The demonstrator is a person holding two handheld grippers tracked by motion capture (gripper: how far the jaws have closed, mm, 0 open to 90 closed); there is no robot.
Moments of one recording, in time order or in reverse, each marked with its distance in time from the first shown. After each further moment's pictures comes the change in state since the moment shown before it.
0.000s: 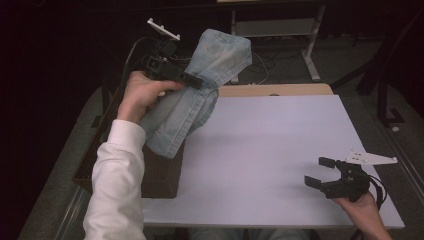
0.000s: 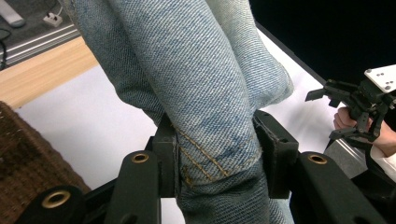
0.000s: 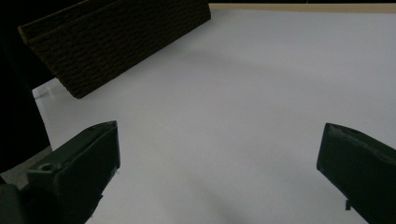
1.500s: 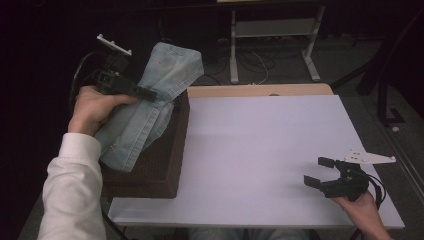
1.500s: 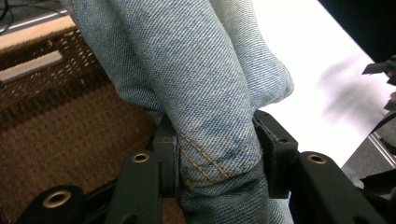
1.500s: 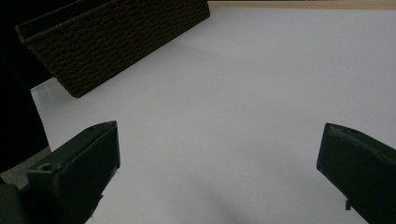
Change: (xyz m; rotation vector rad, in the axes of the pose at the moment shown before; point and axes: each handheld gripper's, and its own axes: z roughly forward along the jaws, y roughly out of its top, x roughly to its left) left arm 0.043 -0.065 -0.068 0.048 0.164 -0.113; right arm -0.001 0.000 0.003 0.008 -0.003 0.005
